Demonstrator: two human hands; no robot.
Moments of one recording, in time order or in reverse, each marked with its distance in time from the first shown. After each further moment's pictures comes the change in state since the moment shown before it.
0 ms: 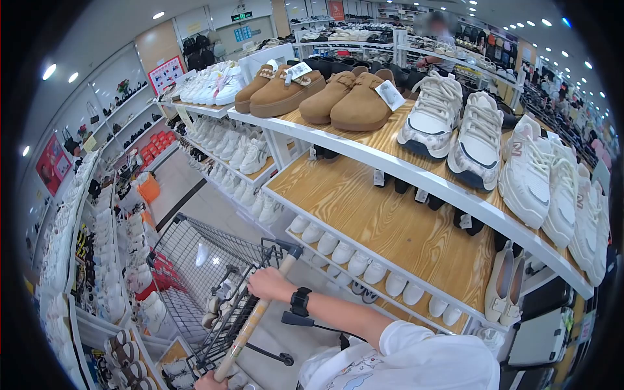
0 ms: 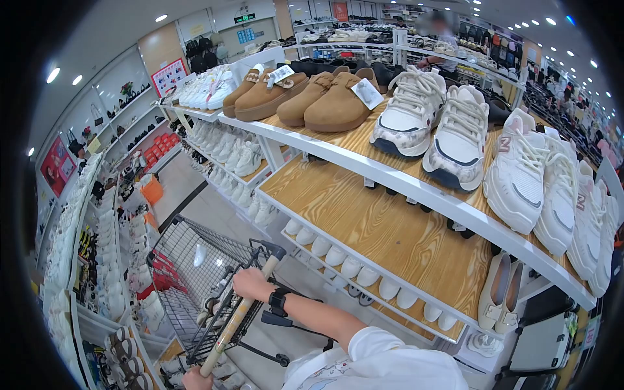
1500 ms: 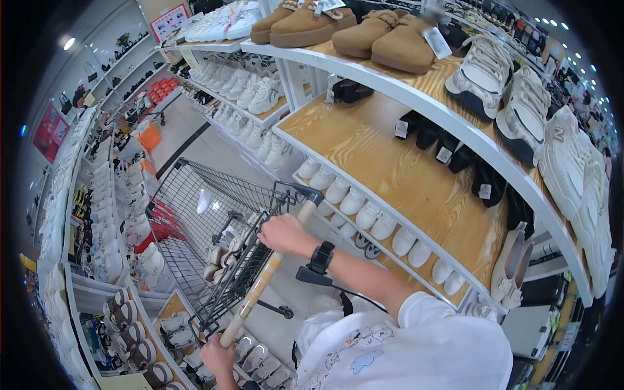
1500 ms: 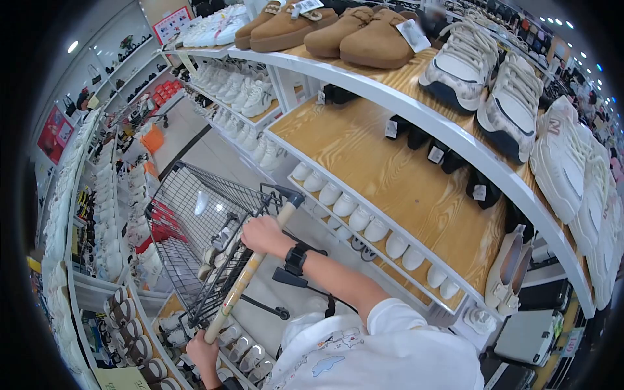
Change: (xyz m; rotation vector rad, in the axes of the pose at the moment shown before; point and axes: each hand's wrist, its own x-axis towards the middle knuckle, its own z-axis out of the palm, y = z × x) left_hand -0.012 0.012 0.015 -0.067 0.261 0.093; right_hand -0.006 0.006 -0.002 -0.028 0.022 0.024
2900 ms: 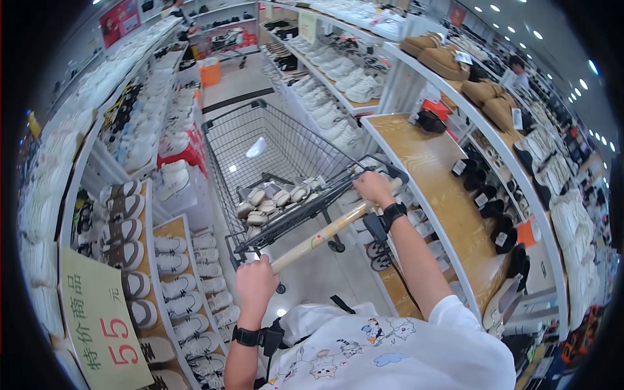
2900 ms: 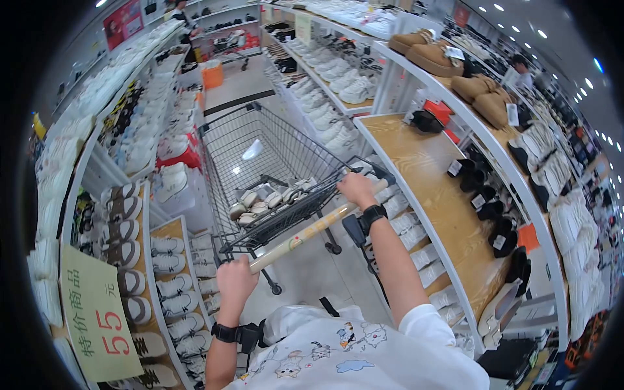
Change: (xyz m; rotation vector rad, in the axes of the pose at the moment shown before) left_hand -0.003 -0.009 0.007 -0.157 0.092 0.137; right_hand 0.015 0.001 0.007 -0.216 -0.040 0.279
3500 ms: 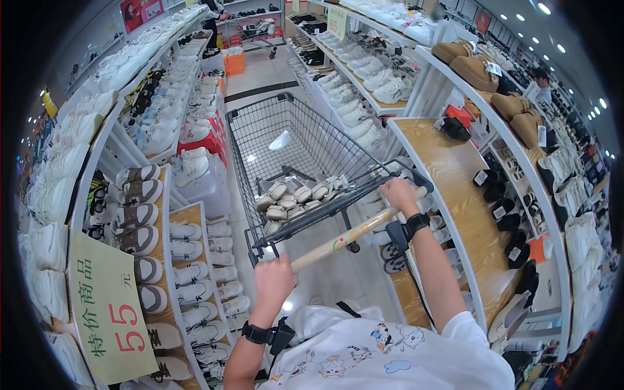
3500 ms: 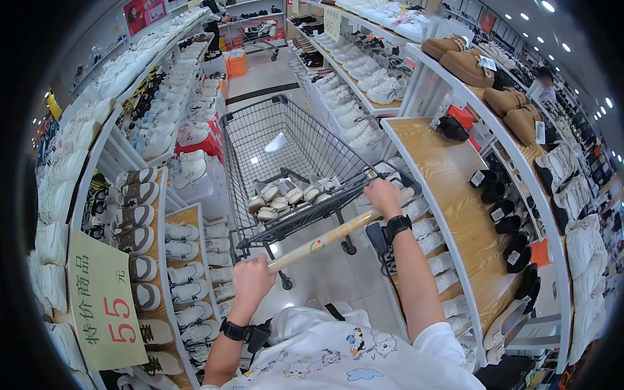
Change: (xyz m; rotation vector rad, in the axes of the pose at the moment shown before) left_hand -0.003 -0.006 0.000 -0.042 0.031 0.037; right_hand -0.010 -0.009 -0.006 -0.030 0.007 0.039
